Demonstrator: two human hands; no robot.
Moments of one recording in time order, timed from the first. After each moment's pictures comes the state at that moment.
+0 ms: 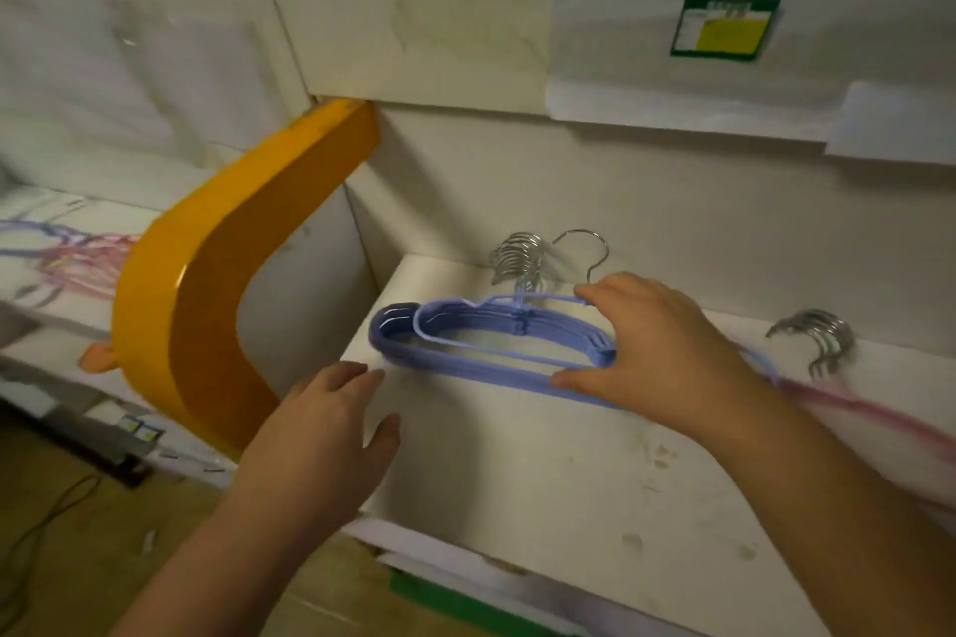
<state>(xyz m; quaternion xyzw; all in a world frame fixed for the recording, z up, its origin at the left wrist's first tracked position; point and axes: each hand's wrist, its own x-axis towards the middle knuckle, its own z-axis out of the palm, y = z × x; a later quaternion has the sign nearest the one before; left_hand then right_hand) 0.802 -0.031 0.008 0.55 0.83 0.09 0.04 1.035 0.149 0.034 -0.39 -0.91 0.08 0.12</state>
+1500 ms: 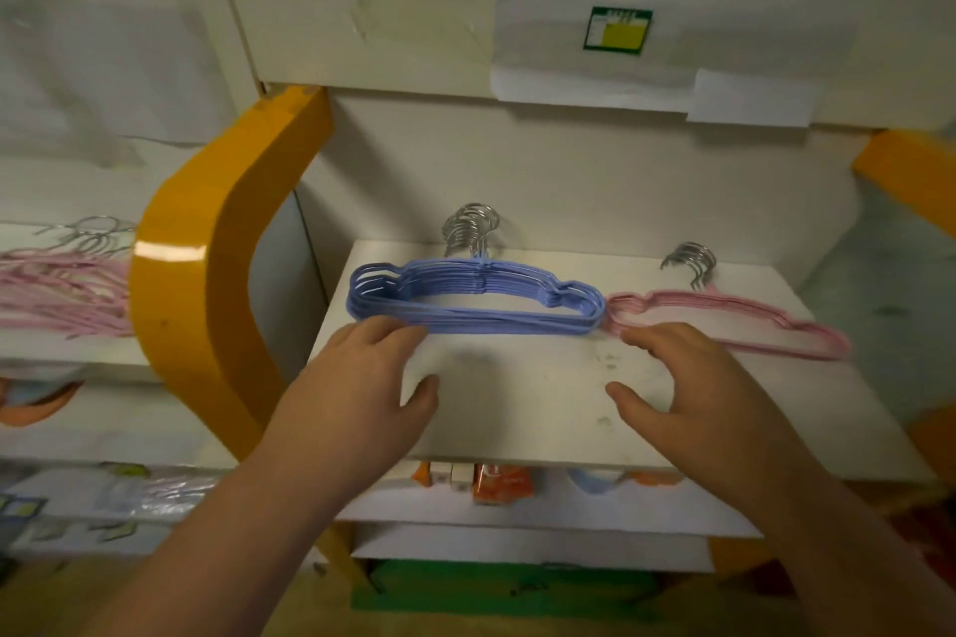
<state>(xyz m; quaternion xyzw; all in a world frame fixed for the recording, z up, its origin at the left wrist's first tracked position) 0.800 -0.062 0.025 0.70 0.69 0.19 0.02 1.086 -0.009 0.022 -0.57 -0.79 0.09 0.21</state>
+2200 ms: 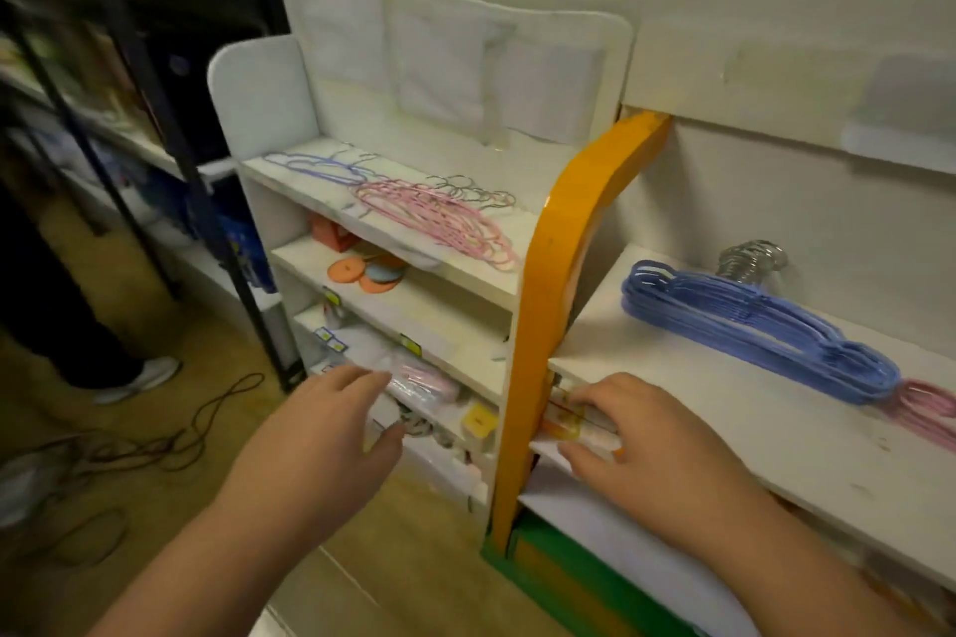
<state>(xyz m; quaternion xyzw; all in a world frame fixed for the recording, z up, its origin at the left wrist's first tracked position) 0.706 -0.326 0.024 0.44 0.88 0.15 0.00 0.906 -0.128 0.034 -0.27 -0.95 0.17 0.06</state>
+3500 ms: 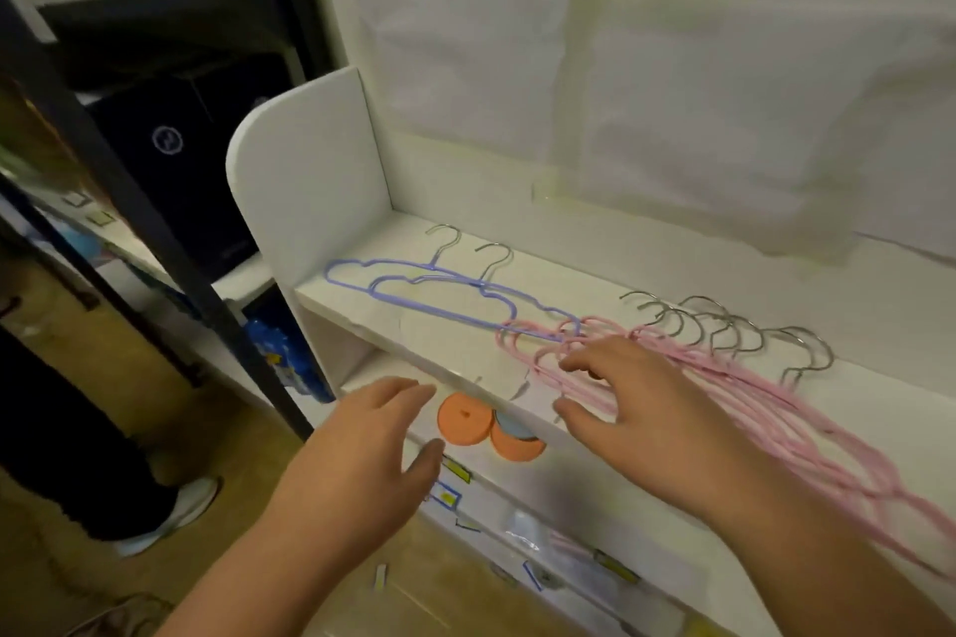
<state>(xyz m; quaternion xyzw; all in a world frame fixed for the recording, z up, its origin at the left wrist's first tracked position) 0.183 -0.193 0.000 0.51 0.85 0.15 0.04 0.369 -0.012 0.015 -0.30 -0.92 0.23 0.12</state>
